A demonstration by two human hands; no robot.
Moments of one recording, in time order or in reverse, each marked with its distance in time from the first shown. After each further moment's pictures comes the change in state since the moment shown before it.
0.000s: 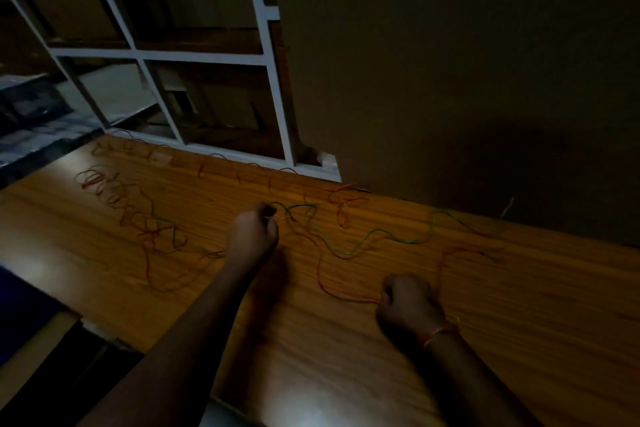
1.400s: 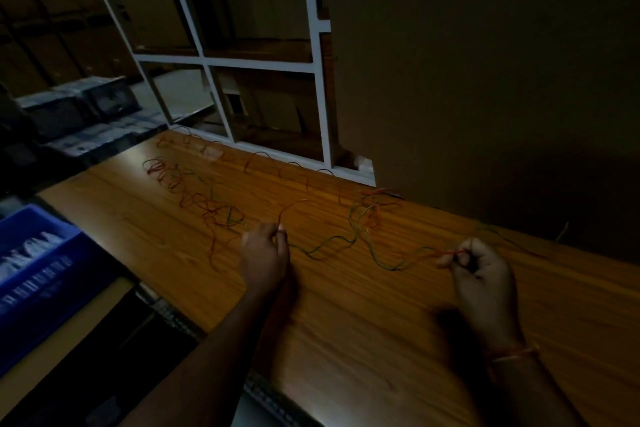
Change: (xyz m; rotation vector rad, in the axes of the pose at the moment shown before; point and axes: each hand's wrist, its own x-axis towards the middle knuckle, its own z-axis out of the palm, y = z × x) left_hand -0.062 -0.040 0.006 0.009 0.305 -0.097; right_hand -0.032 0.013 -0.065 1.018 0.440 -0.278
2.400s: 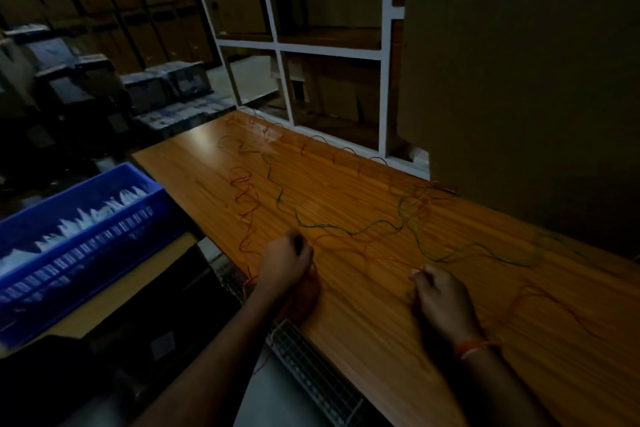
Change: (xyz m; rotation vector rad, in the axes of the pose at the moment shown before) left_hand -0.057 -0.003 -0.084 0.142 -0.271 -0.192; right_hand -0.040 0.034 0.078 -0.337 -0.430 0.168
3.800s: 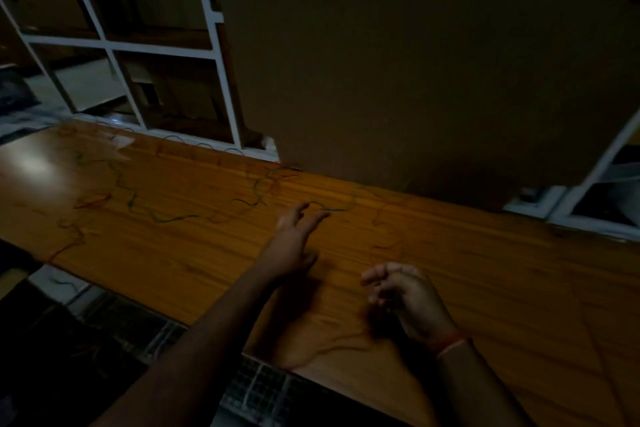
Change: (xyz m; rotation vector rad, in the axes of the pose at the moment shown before) left_hand -0.107 0.206 0.093 -0.013 -0.337 0.682; right_hand -0.167 0.056 -0.174 0.801 0.017 0.227
